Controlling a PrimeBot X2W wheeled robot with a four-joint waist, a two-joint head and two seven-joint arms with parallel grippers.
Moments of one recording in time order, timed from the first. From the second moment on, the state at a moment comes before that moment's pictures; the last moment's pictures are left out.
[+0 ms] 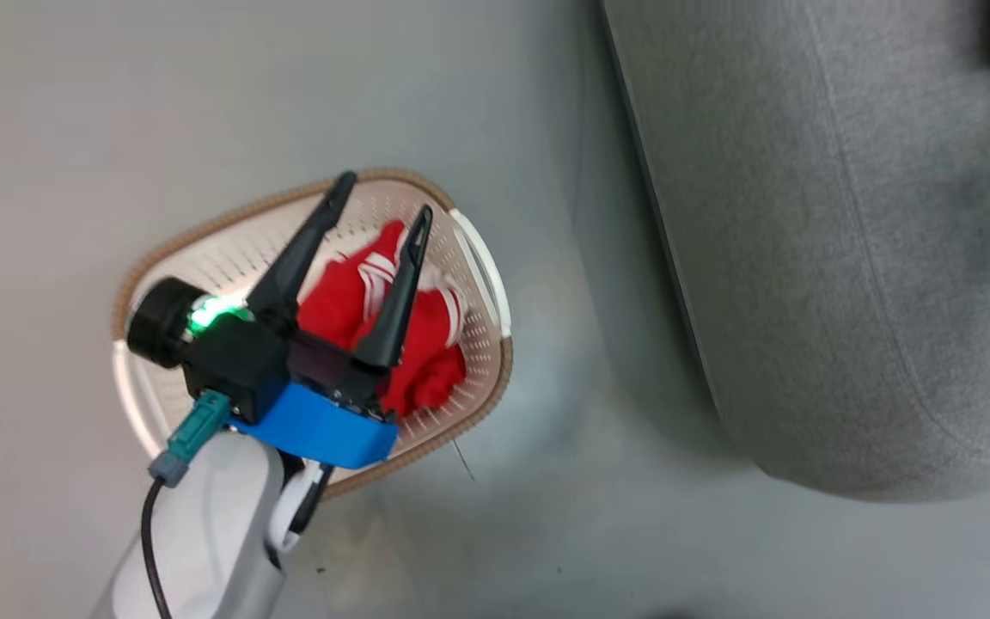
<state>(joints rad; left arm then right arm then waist) -0.45 0.24 -0.44 0.13 -0.29 -0.13 -0.26 -1.00 -0.33 -0.22 1.02 0.35 0.13 -0.26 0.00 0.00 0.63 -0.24</state>
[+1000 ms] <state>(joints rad) -0.10 0.10 -0.08 0.33 -0.27 -0.13 -0.26 -0.15 -0.10 -0.08 0.29 0.23 0.13 -0.19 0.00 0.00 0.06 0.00</state>
